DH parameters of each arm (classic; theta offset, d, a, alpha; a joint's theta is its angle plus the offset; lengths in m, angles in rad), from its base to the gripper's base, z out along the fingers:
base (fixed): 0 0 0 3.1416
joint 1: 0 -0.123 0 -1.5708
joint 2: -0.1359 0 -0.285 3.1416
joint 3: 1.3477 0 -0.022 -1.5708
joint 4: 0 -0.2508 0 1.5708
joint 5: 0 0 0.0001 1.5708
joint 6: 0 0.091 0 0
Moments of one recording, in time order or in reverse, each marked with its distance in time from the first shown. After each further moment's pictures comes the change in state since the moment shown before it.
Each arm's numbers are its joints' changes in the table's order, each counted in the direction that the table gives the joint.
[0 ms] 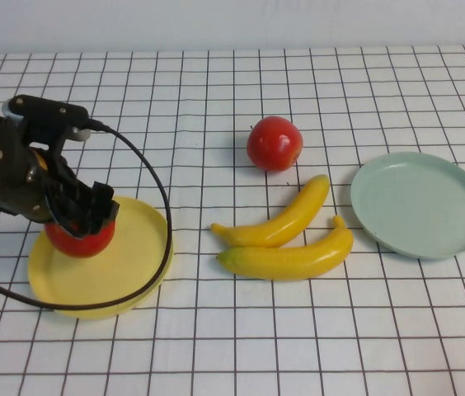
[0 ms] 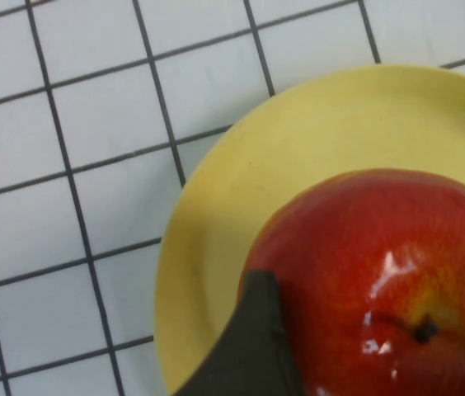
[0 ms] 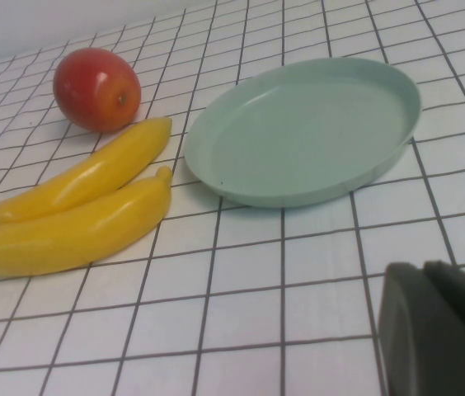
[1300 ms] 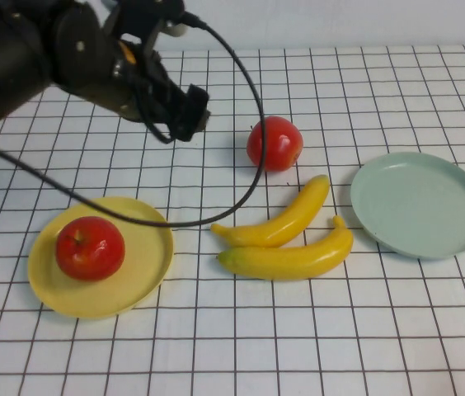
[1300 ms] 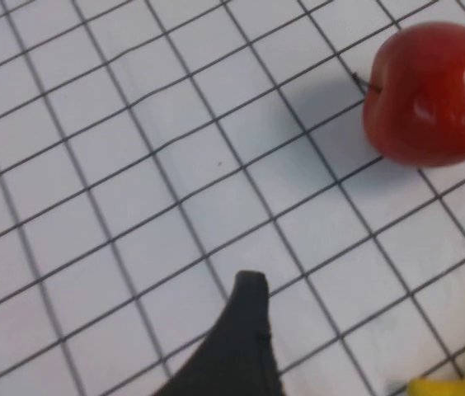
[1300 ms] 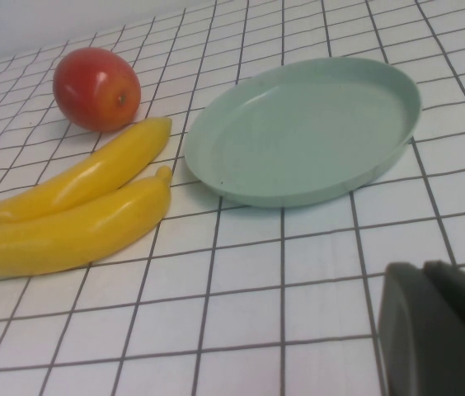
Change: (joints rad) right arm 0.000 0.000 0.000 0.000 0.000 0.000; left arm 0.177 -0.131 -0.431 0.073 0.070 0.122
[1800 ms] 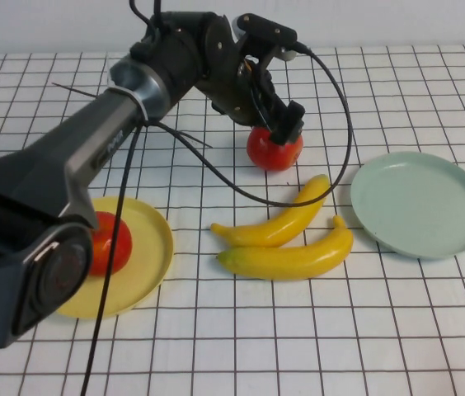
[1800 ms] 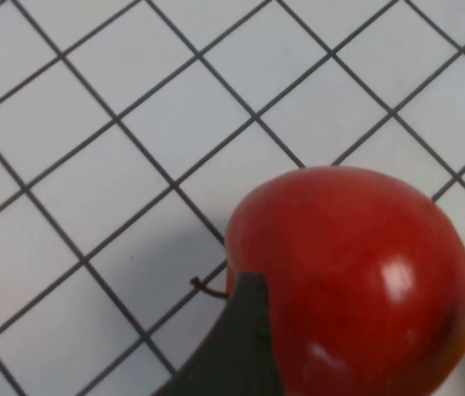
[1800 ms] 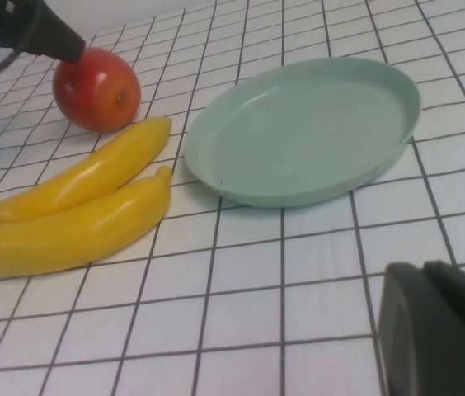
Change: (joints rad) right arm 0.000 0.000 0.000 0.000 0.000 0.000; left arm 0.081 -0.636 -0.736 0.209 0.202 0.190
